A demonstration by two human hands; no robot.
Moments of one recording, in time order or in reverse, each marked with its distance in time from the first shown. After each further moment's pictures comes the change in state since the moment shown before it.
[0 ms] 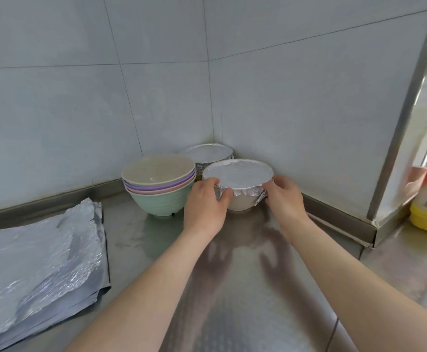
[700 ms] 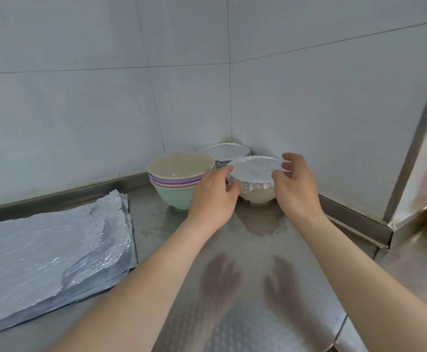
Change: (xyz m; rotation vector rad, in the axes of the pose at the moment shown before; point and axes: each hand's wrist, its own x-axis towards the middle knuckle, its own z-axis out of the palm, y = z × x) left_hand -0.015 0.019 -0.044 0.032 -0.003 0.101; right_hand -0.023 -0.031 0.003 -0.214 -0.001 -0.307
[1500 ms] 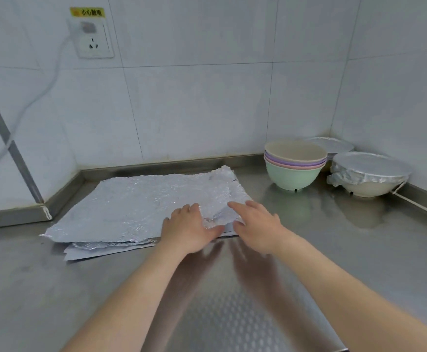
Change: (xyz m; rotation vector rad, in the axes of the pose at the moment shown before) left_hand -0.179 -0.179 -0.190 0.520 -0.198 -0.524; right_hand -0.191 -0.084 0.179 -0.628 -0.910 -0.356
